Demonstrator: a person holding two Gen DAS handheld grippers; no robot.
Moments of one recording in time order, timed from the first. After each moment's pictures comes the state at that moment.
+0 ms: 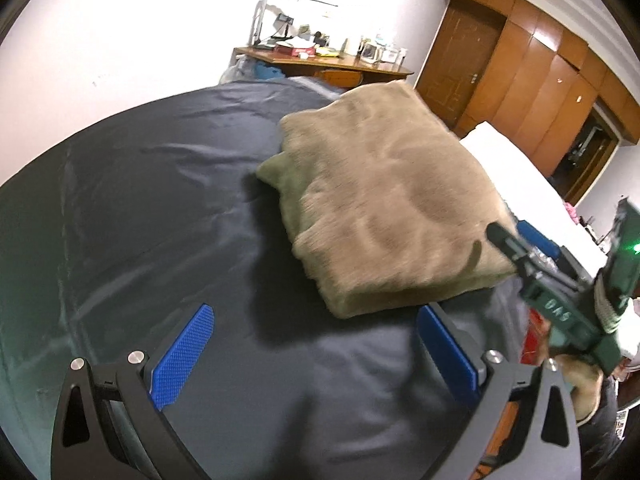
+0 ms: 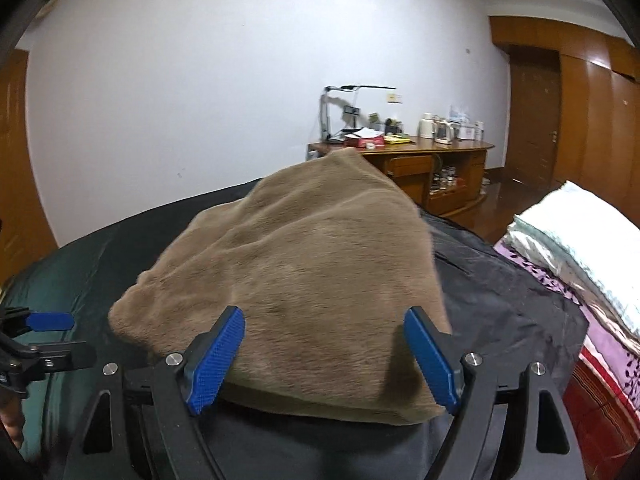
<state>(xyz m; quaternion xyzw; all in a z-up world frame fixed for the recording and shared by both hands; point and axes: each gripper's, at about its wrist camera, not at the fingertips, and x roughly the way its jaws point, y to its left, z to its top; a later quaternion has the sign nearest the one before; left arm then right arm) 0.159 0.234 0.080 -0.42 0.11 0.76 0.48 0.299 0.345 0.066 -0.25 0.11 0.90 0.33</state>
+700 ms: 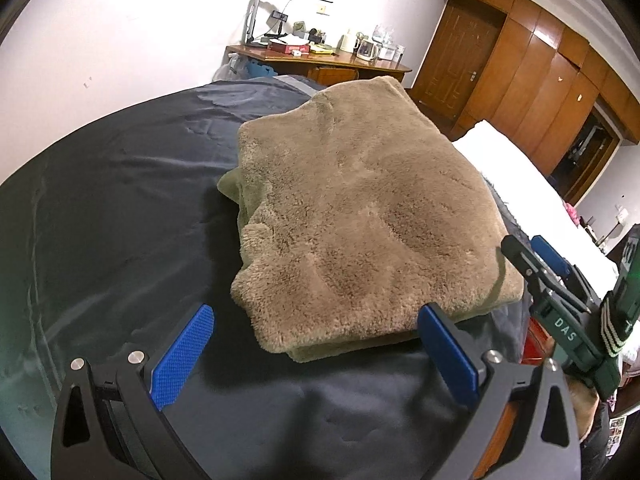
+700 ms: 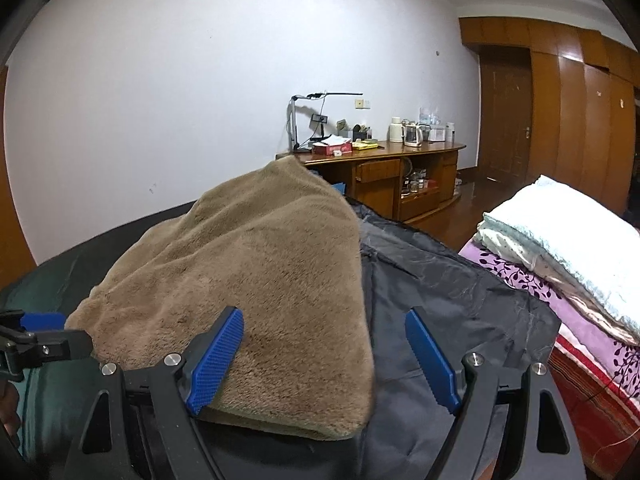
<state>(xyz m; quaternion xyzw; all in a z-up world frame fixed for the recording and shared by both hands) 0.164 0.276 0.075 -0.42 0.11 0.76 0.48 0.329 0.378 0.066 -0.23 0.12 0.89 0.37</state>
